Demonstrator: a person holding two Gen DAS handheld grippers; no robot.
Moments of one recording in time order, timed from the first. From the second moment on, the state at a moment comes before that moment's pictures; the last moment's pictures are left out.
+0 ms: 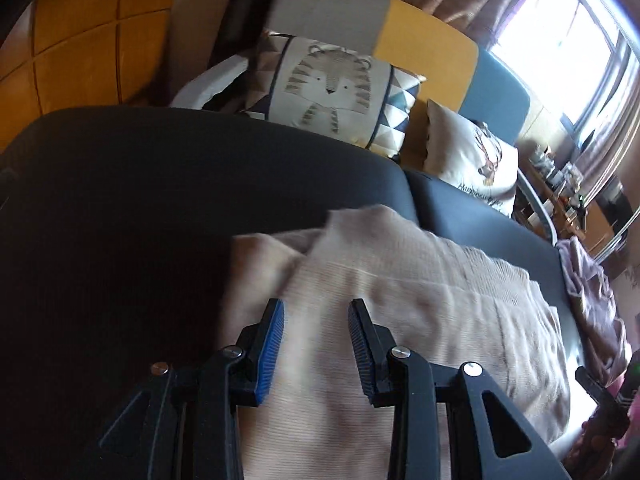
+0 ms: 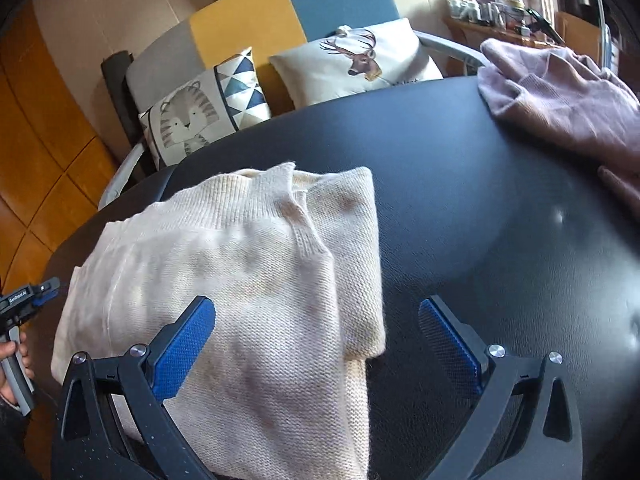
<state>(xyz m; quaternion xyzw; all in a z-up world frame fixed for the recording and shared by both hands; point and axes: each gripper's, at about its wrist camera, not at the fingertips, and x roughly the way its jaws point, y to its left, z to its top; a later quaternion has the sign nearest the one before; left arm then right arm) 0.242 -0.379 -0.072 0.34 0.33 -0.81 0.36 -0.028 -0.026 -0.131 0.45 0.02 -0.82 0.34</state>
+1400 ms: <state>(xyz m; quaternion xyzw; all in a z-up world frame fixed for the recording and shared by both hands) 0.242 -0.424 -0.115 0.40 0.35 -0.81 0.24 -0.023 -0.036 -0.122 0.44 0.01 -0.84 0.33</state>
